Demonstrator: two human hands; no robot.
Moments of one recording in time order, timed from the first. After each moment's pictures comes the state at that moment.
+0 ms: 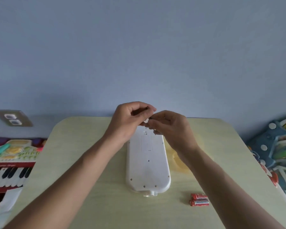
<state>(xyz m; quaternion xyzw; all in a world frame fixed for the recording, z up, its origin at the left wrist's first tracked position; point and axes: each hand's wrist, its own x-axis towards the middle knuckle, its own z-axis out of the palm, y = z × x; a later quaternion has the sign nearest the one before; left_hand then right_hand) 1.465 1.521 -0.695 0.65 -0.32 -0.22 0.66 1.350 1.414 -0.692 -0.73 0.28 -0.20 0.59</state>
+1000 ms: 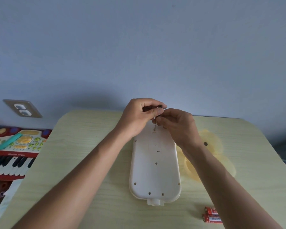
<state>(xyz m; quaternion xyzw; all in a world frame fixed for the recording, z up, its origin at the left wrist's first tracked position) 1.495 1.489 -0.740 0.69 -0.34 -0.19 0.61 1.382 1.383 -0.741 -0.75 0.25 -0.19 0.58</state>
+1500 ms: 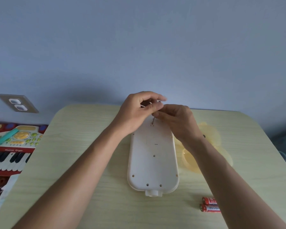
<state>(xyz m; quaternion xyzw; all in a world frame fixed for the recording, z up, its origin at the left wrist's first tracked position) 1.489 1.496 -0.741 0.69 -0.40 -0.16 0.59 1.375 1.383 -0.737 -0.77 0.21 -0.17 0.58</state>
